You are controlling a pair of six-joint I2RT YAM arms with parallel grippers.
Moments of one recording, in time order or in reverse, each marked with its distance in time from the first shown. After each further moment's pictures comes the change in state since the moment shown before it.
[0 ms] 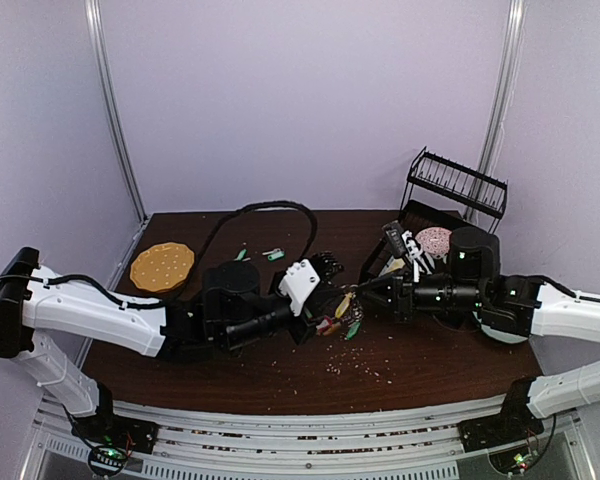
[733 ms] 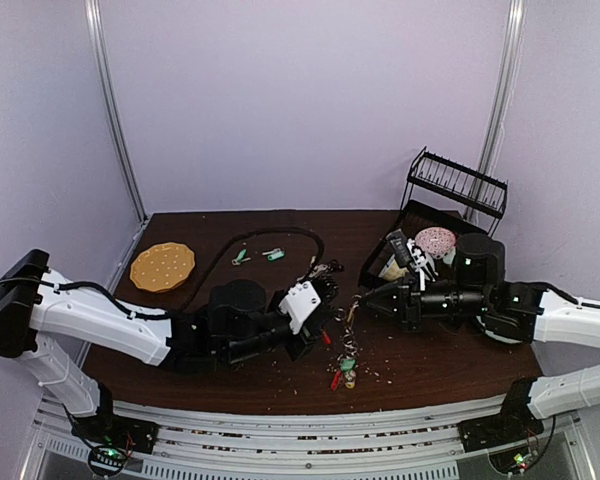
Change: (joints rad) left arm -0.010 0.025 -0.062 0.000 -0.024 -0.026; right arm -0.021 -0.035 -0.057 0.037 -0.134 -0.011
